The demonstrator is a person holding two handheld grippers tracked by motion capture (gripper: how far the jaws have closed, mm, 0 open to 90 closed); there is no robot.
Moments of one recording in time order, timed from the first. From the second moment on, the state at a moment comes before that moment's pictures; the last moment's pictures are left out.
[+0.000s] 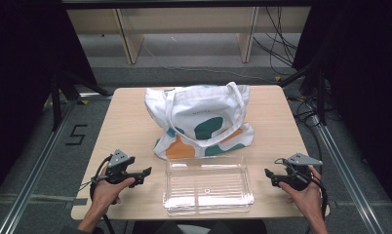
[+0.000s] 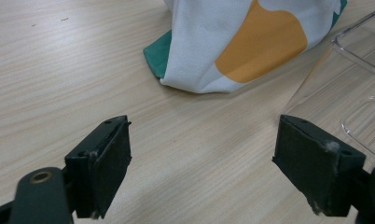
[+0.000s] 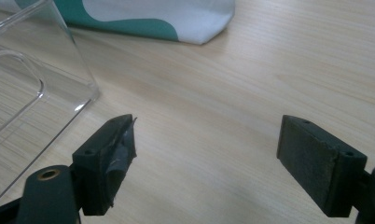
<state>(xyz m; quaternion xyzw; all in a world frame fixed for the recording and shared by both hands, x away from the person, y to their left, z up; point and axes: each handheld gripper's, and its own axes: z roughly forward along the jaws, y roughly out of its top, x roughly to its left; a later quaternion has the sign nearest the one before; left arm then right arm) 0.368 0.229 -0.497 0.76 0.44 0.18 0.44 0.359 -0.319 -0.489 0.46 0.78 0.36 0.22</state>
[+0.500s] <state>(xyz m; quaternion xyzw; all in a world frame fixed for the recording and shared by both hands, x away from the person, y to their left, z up) 0.367 0.228 -0.495 0.76 0.44 0.19 0.44 0.359 -0.317 -0.485 0.45 0.78 0.37 0.22</state>
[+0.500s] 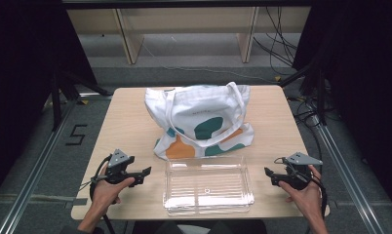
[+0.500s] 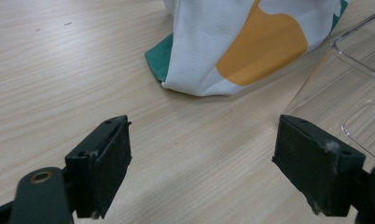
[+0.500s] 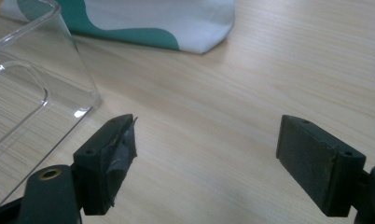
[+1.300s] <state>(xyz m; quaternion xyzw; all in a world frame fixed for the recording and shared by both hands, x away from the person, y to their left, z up) 0.368 0.230 -0.495 0.76 0.44 0.19 0.44 0.386 -0.287 -0.386 0.39 0.77 0.43 0.26</state>
